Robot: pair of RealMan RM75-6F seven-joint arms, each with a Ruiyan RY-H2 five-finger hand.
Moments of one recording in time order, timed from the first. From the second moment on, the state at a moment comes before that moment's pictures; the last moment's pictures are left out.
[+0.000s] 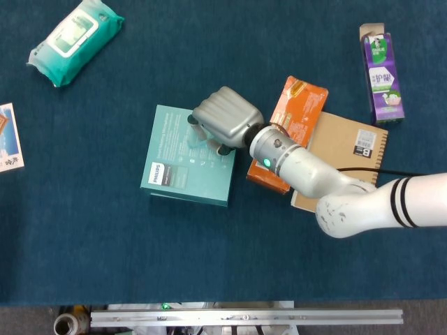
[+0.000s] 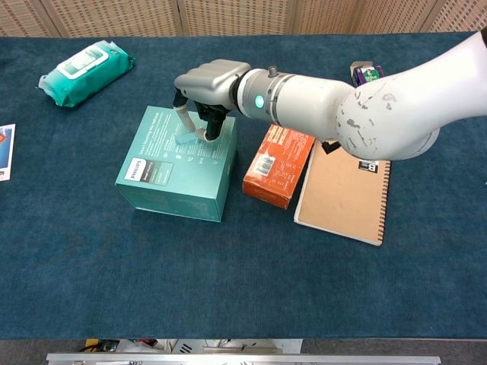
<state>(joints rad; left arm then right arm) 0.03 -1.09 0.01 -1.63 1.54 1.56 -0.01 1.38 -1.58 0.13 -1.56 -0.55 0.73 -0.57</state>
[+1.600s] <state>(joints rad) -0.10 -1.00 0.01 -1.64 1.70 1.48 -0.12 1.20 -1.36 0.11 -1.82 -0.66 1.05 -0.52</state>
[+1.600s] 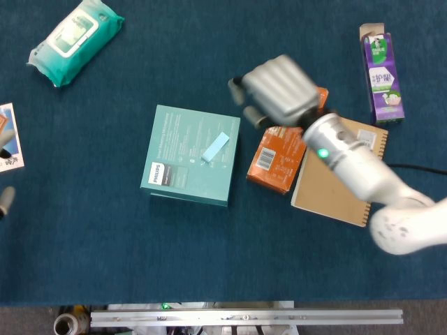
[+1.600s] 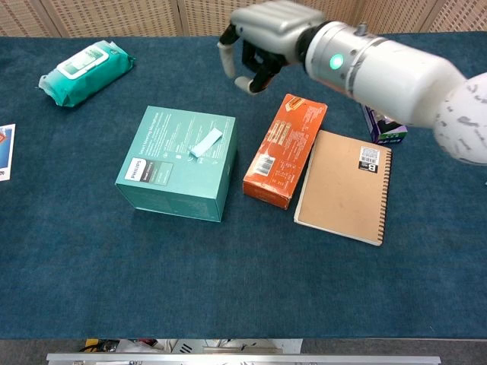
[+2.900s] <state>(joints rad) -0.71 -1.12 -0.08 -1.76 1.64 0.80 -0.06 0.74 -1.10 0.03 -1.98 -0.88 1.34 -0.60</state>
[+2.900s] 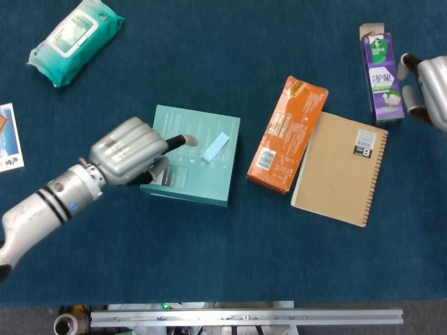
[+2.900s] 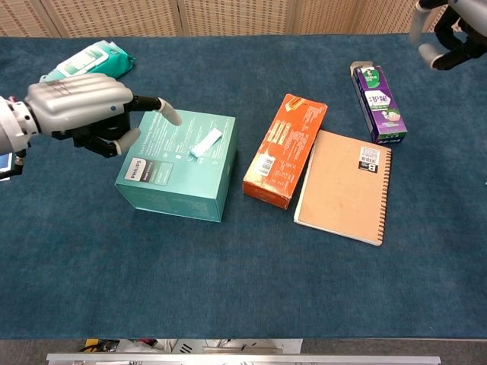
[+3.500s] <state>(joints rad) -0.79 -1.20 -0.08 -1.80 1.42 0.70 0.19 0.68 -1.08 0.07 -1.93 -0.92 1.28 -0.56</state>
